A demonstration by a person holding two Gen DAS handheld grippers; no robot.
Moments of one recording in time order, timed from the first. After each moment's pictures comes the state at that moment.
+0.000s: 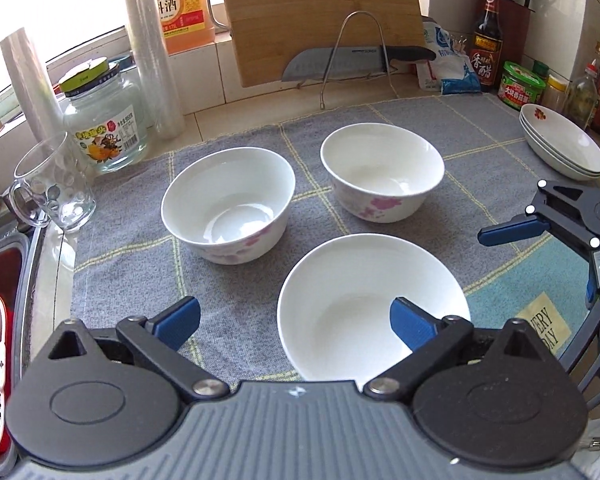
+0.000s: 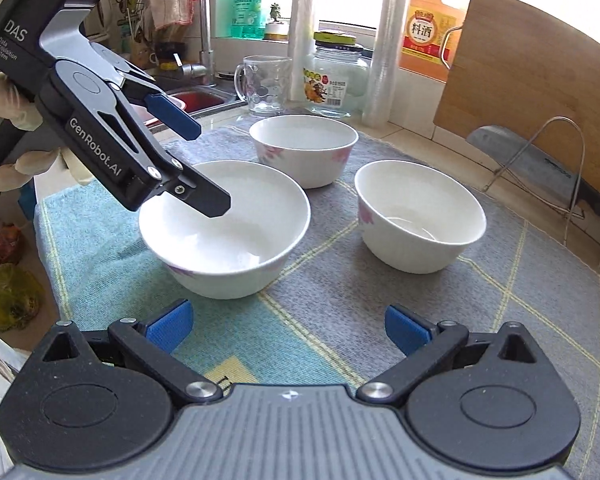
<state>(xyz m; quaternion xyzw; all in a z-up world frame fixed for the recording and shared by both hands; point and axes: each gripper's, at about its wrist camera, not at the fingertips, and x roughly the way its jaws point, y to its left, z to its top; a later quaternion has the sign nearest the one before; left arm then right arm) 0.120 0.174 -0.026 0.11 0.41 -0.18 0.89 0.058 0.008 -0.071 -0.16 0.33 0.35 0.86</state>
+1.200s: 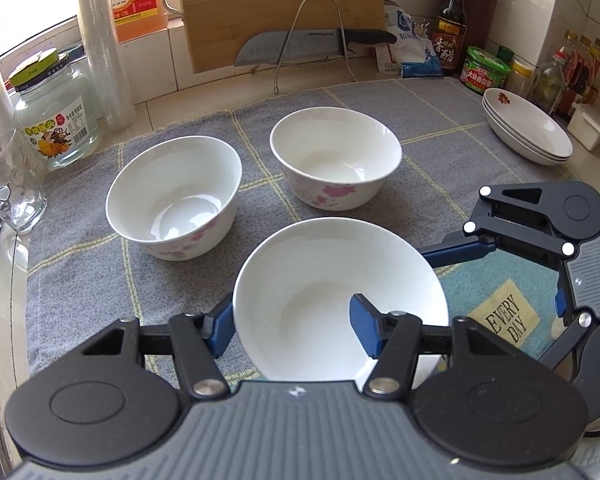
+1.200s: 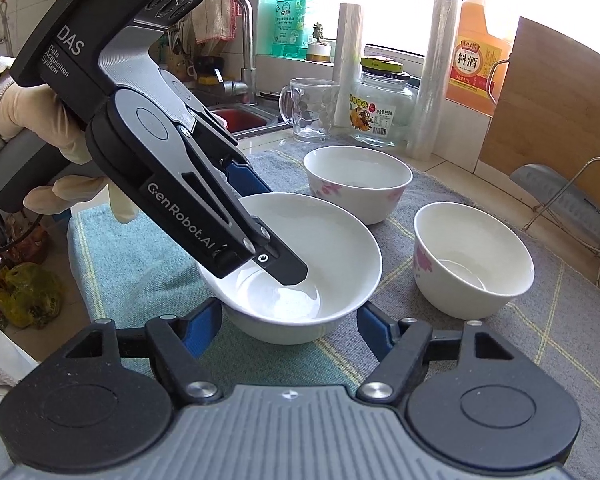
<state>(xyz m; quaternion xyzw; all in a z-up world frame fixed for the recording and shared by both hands) 0.124 0.161 -0.029 0.10 0.43 -0.24 0.86 0.053 0.029 -0.061 -0.16 0.30 0.39 0.85</state>
